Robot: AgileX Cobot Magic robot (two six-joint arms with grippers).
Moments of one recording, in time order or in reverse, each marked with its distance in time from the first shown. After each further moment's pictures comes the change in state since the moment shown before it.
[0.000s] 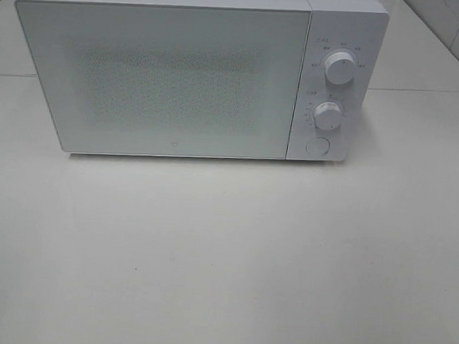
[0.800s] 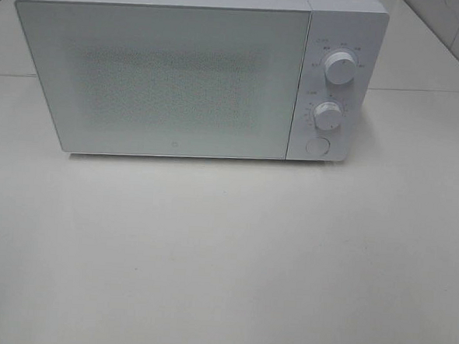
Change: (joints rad) left arm 0.000 0.000 0.000 -0.006 0.000 0.007; right arm 0.000 -0.582 0.072 0.022 -0.082 -0.063
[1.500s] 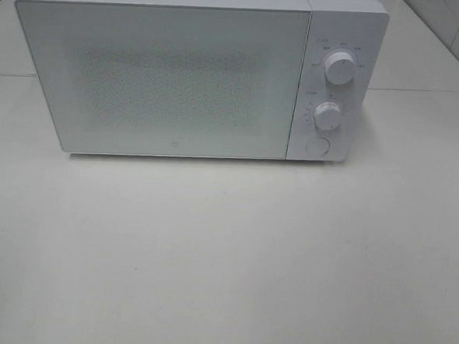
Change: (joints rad) left arm 0.000 0.000 0.000 -0.001 0.000 0.003; right arm 0.000 0.000 0.000 0.001 0.000 0.000
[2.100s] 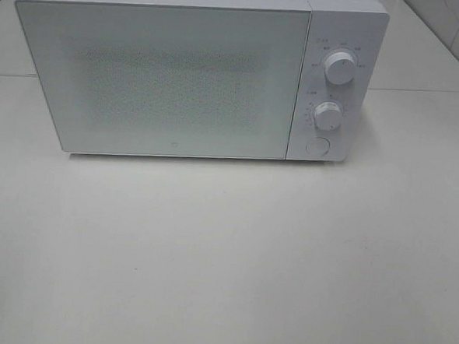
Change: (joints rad) left arm 0.000 0.000 0.000 0.000 0.000 0.001; right arm 0.000 0.000 0.000 0.000 0.000 0.000
